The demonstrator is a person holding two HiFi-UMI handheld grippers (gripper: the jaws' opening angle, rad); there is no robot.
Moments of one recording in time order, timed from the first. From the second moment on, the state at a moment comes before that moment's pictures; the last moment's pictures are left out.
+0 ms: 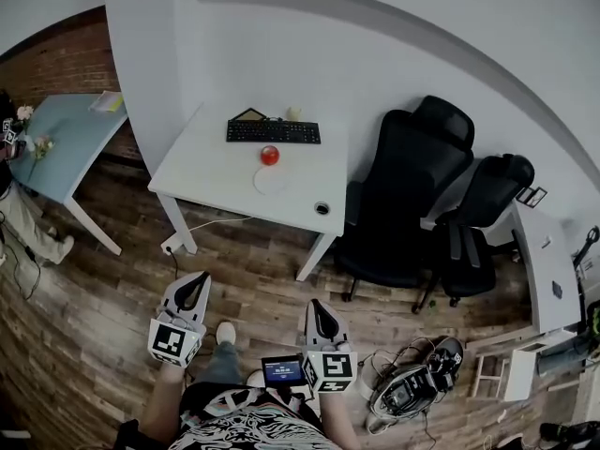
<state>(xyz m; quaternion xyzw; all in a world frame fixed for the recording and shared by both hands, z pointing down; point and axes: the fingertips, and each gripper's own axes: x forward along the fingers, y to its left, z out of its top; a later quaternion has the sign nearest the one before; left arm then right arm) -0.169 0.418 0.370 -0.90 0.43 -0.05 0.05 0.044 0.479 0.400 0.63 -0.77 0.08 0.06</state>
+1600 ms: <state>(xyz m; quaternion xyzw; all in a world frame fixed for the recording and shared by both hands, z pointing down) -0.124 0.111 0.387 -0.91 0.42 -0.06 0.02 0.083 0.188 0.411 0.67 -0.74 0.09 0.07</state>
